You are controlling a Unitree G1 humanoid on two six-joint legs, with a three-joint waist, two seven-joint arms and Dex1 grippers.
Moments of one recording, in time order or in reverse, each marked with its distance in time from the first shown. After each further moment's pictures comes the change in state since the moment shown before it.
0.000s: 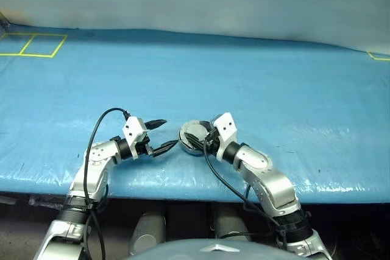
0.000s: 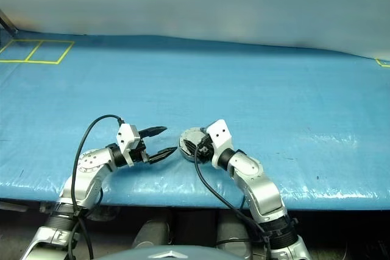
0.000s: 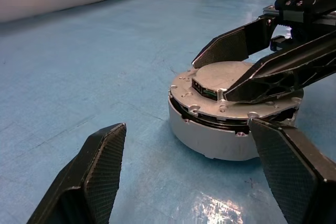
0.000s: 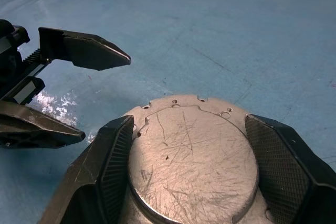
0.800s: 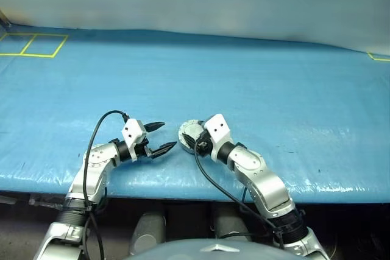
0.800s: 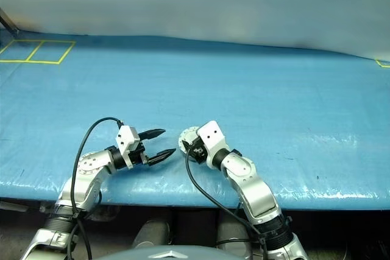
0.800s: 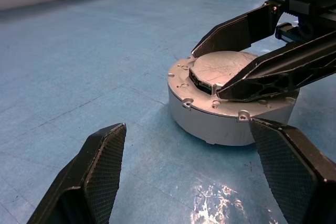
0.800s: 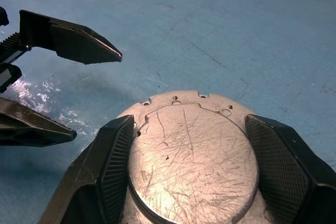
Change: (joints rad) left arm 0.003 0.003 -0.002 0.006 0.004 0.049 0.016; right arm -0.003 -0.006 0.079 -0.006 -0.126 0.012 -0.084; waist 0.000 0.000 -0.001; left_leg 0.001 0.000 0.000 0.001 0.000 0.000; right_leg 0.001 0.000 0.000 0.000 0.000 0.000
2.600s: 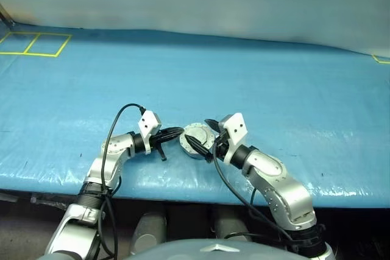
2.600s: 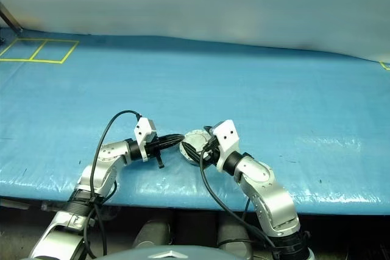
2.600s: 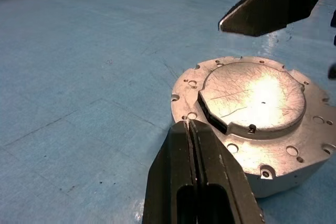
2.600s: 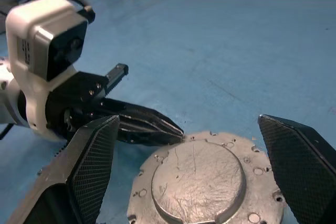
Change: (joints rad) left arm -0.137 -0.077 -0.059 0.106 0.036 0.059 -0.022; right arm 0.095 0.033 -0.201 -0.225 0.278 0.116 0.073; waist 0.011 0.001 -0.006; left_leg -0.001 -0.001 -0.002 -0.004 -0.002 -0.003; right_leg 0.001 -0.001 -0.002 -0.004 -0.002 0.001
